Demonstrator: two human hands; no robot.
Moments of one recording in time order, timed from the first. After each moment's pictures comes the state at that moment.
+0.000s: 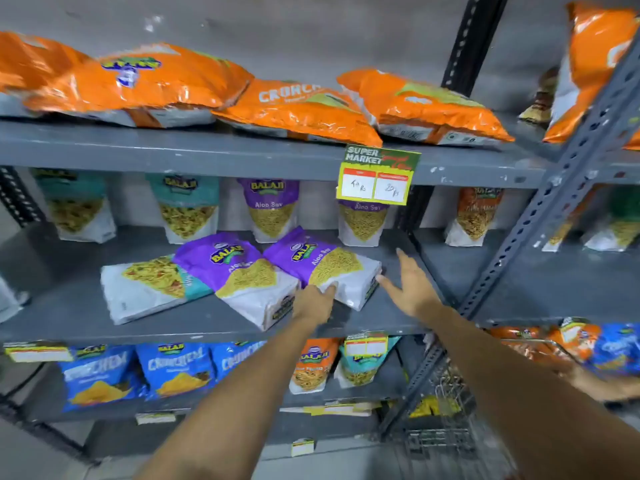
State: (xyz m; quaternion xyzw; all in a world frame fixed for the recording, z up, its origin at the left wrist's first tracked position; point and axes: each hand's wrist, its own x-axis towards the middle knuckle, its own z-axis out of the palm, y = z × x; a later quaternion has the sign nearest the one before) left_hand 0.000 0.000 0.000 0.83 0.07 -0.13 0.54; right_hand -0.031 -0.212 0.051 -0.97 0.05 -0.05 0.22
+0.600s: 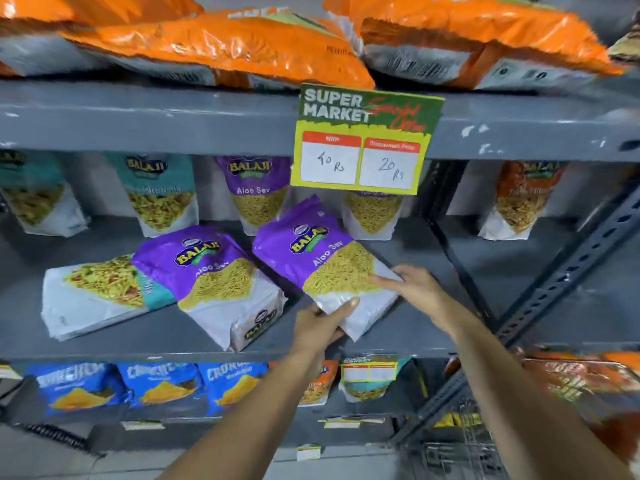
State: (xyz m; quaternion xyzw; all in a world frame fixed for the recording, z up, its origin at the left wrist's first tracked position) left_hand 0.006 -0.048 -0.040 0.57 0.14 -0.14 0.80; right_hand 0.033 -0.233 0.022 -0.84 0.10 0.06 0.53
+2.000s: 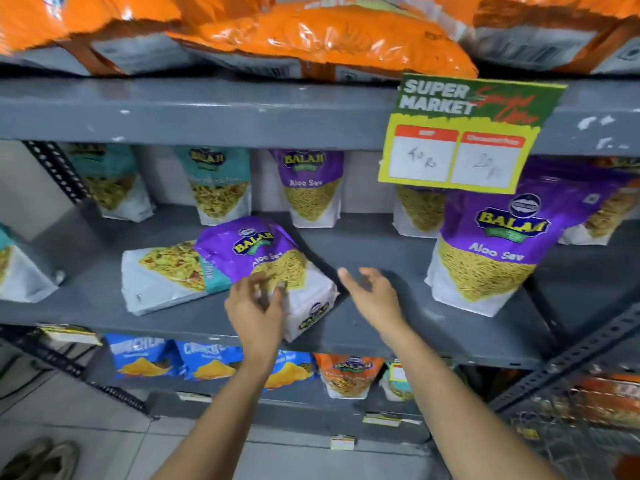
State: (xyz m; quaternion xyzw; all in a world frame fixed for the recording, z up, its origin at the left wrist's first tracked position) left_hand 0.000 0.104 -0.023 0.80 0.18 0.27 0.50; right_hand 0.037 -0.079 -0.018 -0.83 0.11 0.00 0.55
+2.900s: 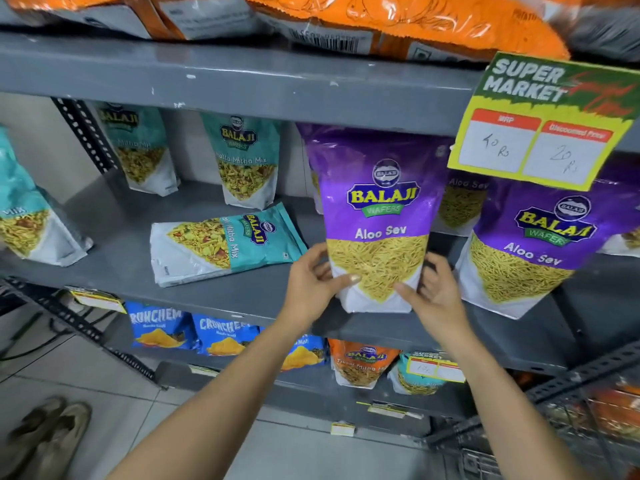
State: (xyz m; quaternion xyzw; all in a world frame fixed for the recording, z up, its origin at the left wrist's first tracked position) left_hand 0.010 0.087 0.003 0.70 0.01 0.06 0.71; right_hand 0.012 -0.125 -0.013 -0.75 -0.04 -0.05 0.66
